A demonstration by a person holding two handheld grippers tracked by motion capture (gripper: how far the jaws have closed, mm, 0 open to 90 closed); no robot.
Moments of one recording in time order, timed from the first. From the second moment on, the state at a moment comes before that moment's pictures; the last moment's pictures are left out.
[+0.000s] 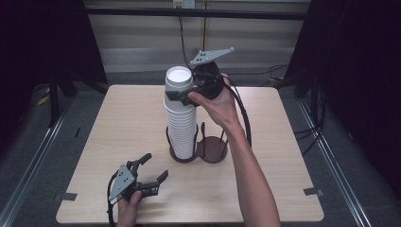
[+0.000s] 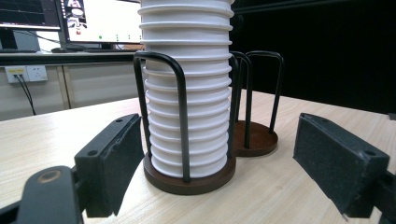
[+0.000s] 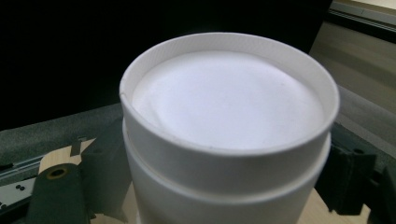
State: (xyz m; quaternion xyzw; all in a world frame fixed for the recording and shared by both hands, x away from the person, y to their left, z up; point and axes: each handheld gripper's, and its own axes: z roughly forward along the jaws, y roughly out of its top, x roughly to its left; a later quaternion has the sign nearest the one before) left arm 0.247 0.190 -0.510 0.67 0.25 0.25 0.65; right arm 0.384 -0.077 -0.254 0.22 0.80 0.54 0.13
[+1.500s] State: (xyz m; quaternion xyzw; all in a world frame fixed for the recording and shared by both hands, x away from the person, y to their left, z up) left arm 0.247 0.190 -0.510 0.67 0.25 0.25 0.65; right arm 0.372 -0.097 -0.224 0.23 0.72 0.64 0.15
